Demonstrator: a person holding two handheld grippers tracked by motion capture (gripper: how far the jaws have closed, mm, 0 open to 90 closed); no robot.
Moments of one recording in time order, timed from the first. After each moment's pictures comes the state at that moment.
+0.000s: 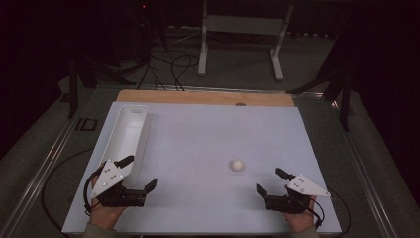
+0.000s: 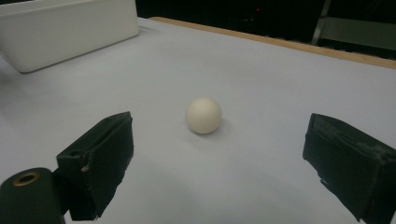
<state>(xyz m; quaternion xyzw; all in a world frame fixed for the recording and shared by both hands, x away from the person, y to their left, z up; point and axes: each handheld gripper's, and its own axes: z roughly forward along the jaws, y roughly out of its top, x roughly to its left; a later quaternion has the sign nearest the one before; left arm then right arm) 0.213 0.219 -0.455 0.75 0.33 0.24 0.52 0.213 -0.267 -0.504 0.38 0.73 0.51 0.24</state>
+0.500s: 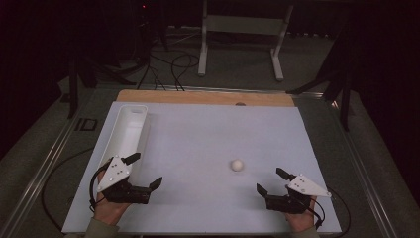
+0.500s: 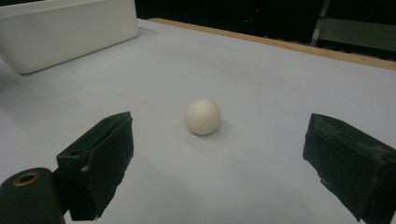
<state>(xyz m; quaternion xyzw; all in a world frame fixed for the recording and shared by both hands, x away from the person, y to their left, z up) 0.222 0.209 -0.450 0.76 0.31 0.23 0.52 0.212 -0.268 -0.503 0.38 0.73 0.51 0.24</state>
